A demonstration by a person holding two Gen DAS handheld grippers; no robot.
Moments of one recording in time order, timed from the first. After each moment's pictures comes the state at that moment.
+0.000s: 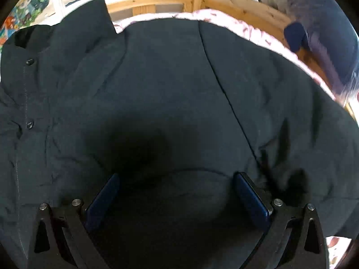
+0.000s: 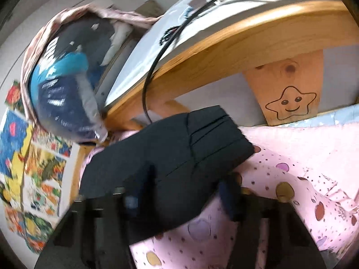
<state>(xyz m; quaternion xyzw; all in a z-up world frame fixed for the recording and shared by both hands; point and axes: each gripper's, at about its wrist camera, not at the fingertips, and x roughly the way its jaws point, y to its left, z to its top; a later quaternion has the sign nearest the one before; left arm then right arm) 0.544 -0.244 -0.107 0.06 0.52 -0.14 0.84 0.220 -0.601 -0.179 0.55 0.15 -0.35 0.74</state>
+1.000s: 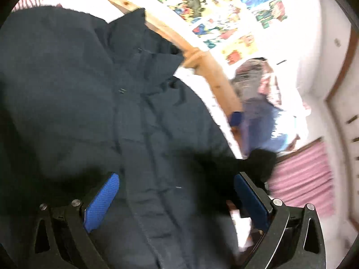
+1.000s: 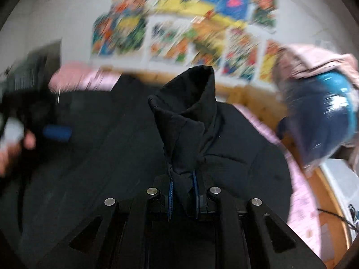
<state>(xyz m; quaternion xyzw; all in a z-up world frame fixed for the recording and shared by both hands) 0.478 -0.007 -0.033 -0.31 0.45 -0.30 0.78 0.387 -0.271 -0.047 -0.10 0.28 0.02 0.95</state>
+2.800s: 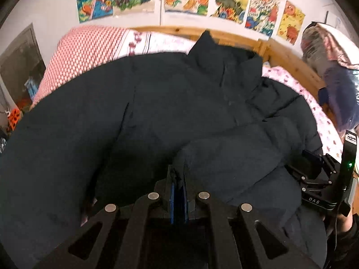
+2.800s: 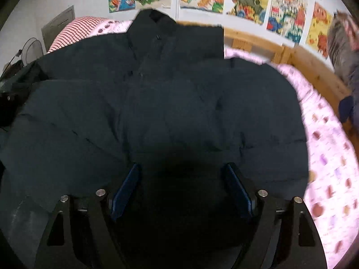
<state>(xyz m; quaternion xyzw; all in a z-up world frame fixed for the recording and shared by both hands) 0.455 0.052 -0.012 -0.02 0.47 -0.03 0.88 0.470 -0.234 -0.110 -0.07 0.42 0.11 0.90</state>
